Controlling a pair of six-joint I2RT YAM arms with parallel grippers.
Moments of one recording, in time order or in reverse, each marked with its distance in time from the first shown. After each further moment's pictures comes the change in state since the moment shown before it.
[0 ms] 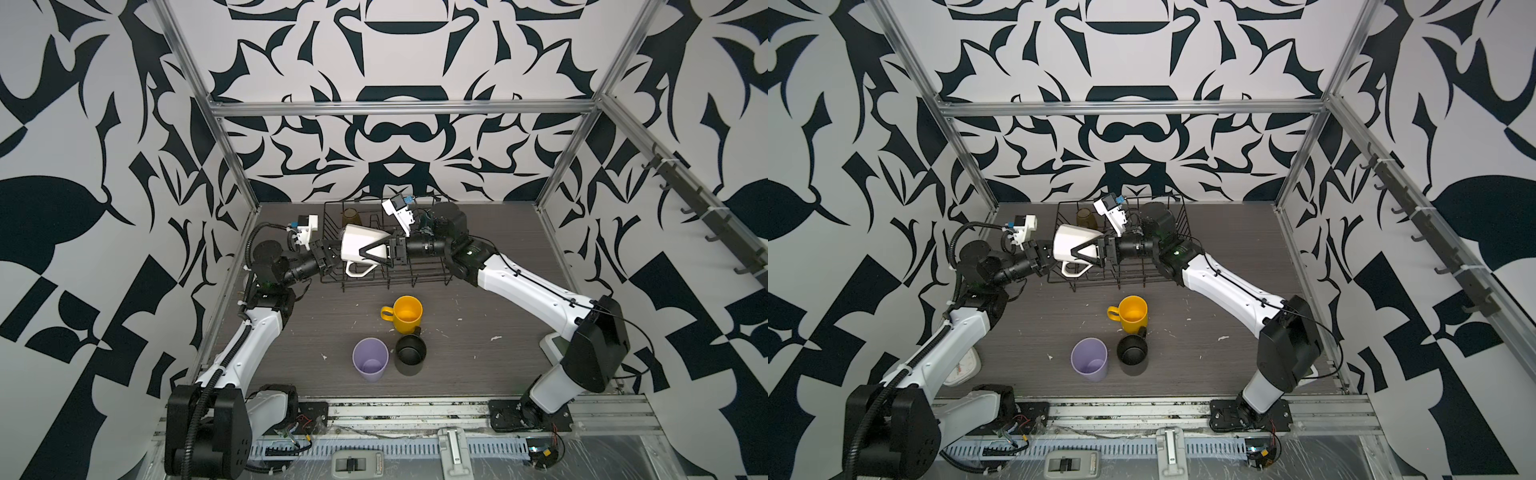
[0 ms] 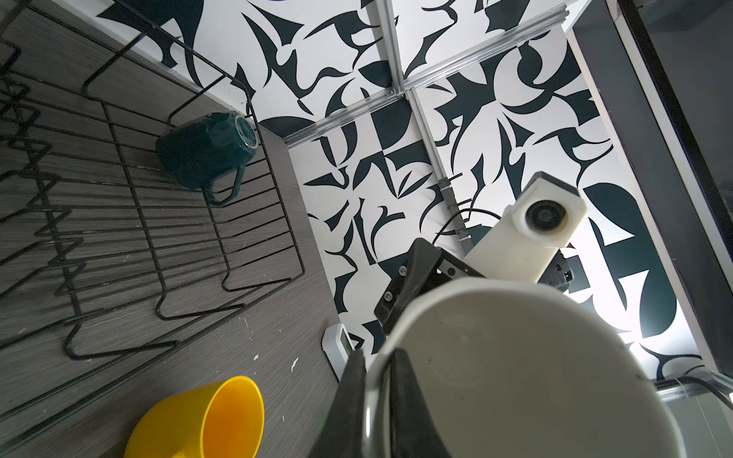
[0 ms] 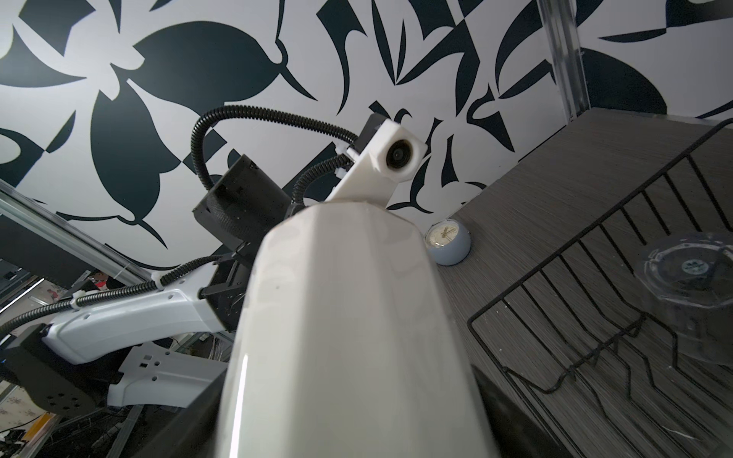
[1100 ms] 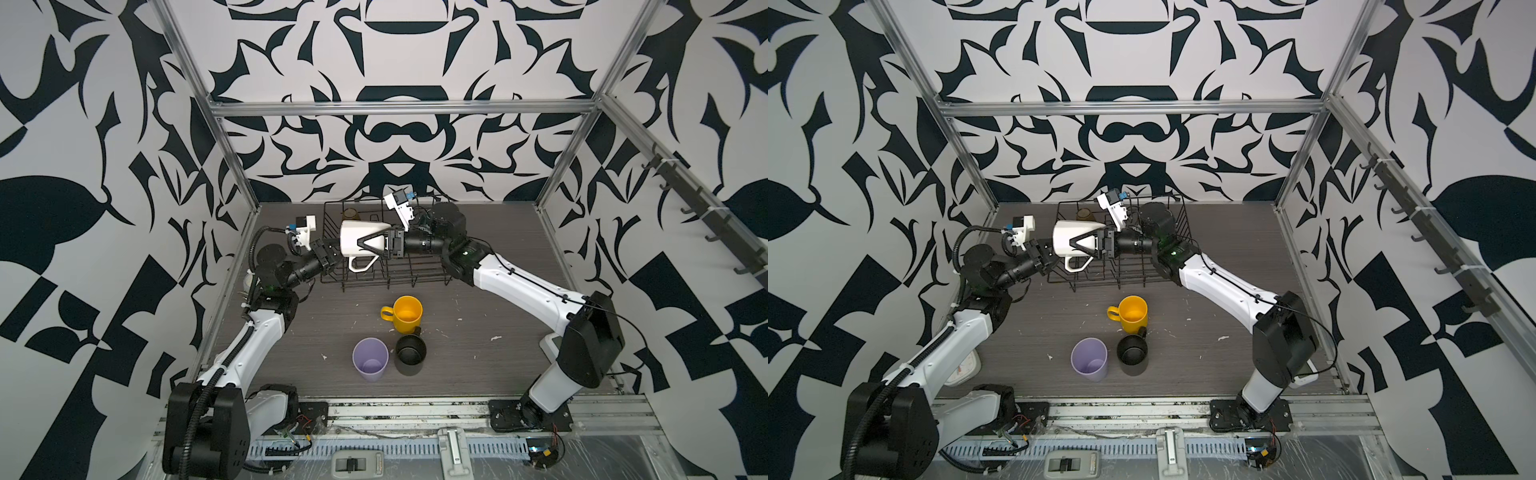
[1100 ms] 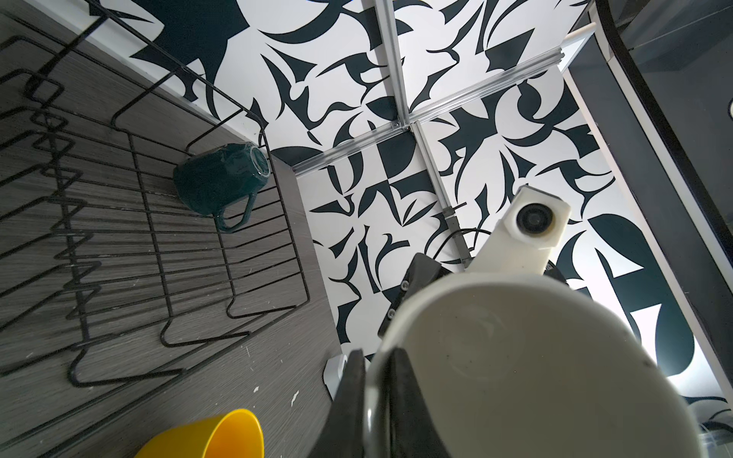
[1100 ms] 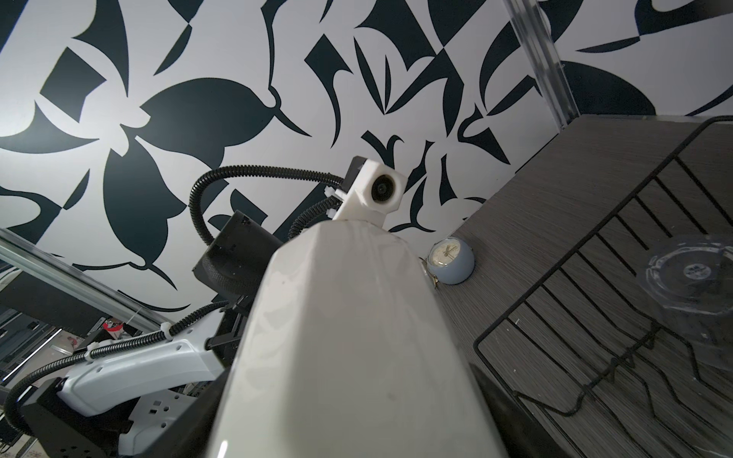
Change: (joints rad) left arm -0.034 0.000 -0.033 0.060 -0.122 -0.026; right arm -0.005 0.029 -0.013 0.122 0.041 0.143
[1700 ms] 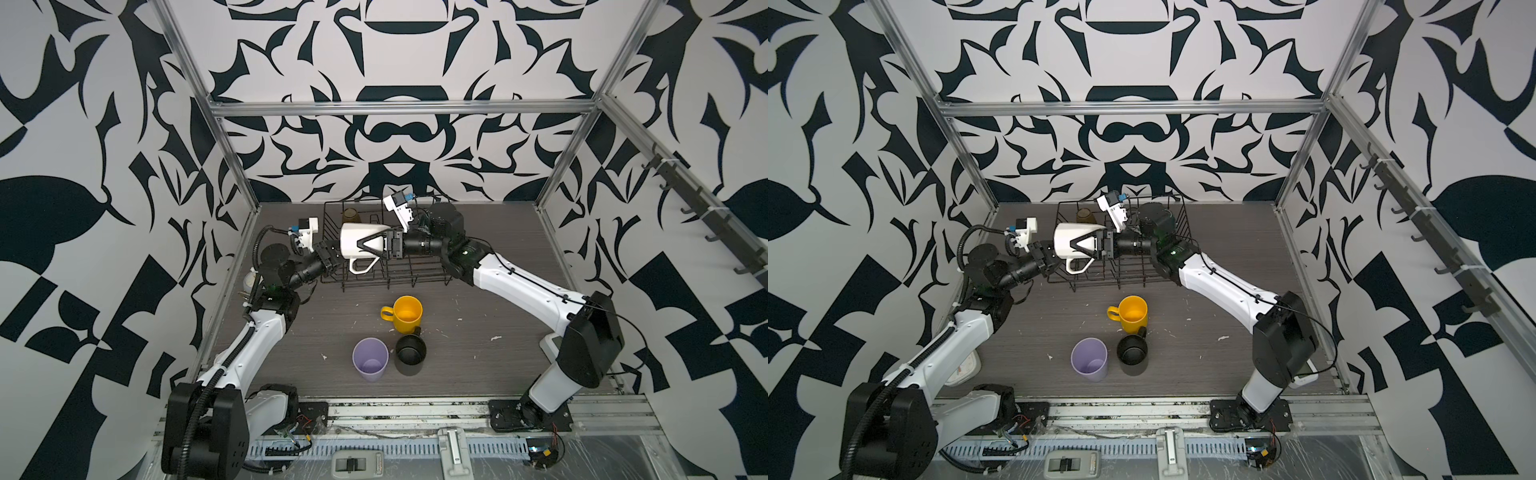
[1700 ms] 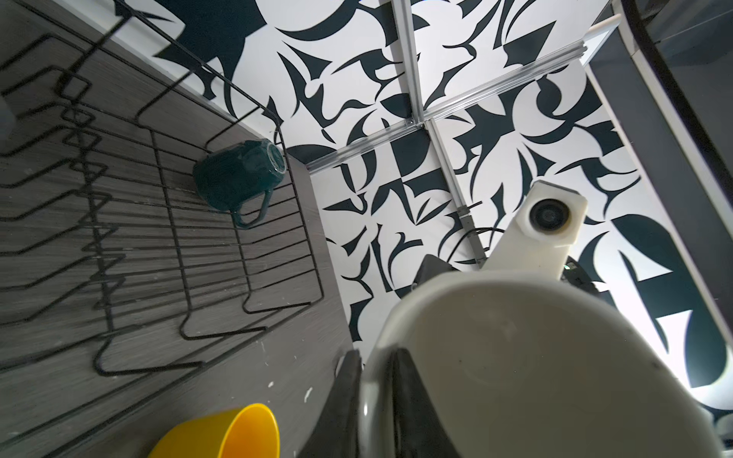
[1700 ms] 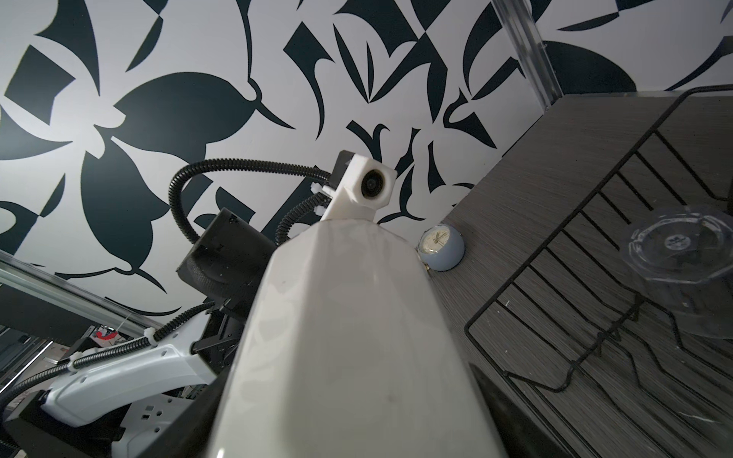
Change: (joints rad) left arm -0.020 -0.006 0.000 -0.082 -0.039 0.076; right arm 0.004 0.000 0.011 -0.081 0.029 -0.006
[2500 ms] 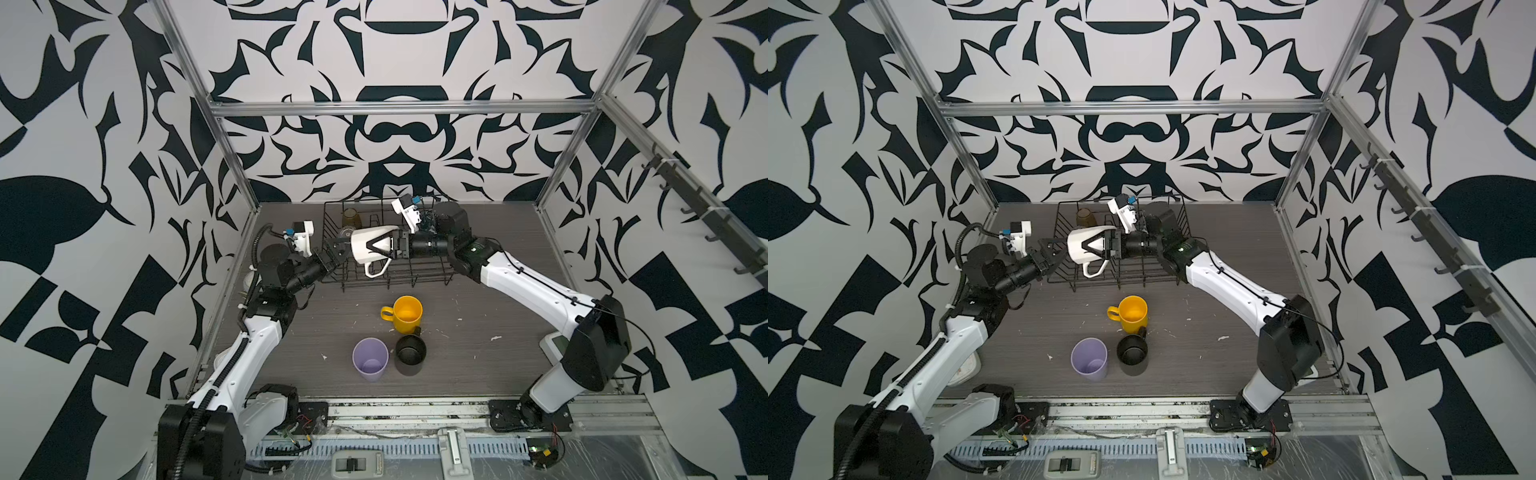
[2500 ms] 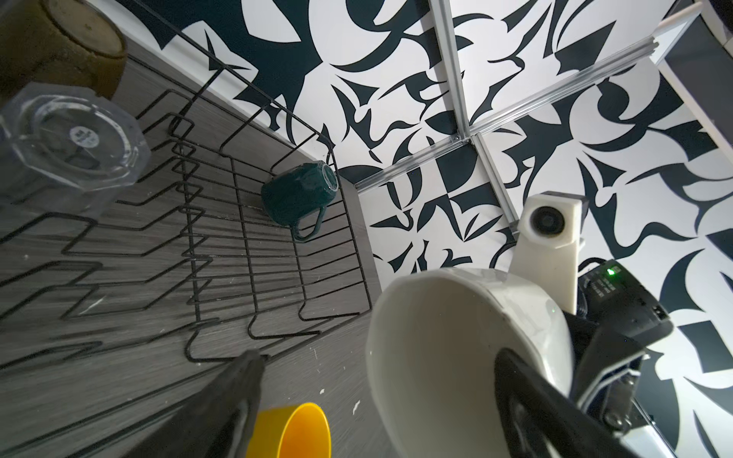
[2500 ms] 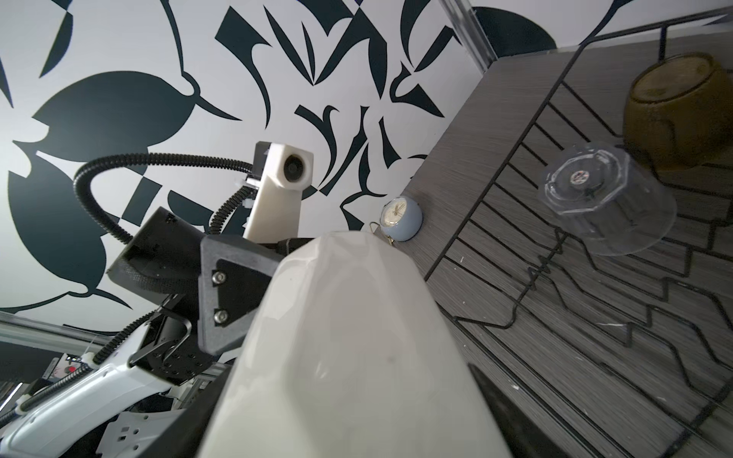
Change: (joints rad) left arm -0.004 -0.089 0.032 -0.273 -0.149 0.192; right arm -0.045 -0.040 0.003 -0.199 0.045 -0.030
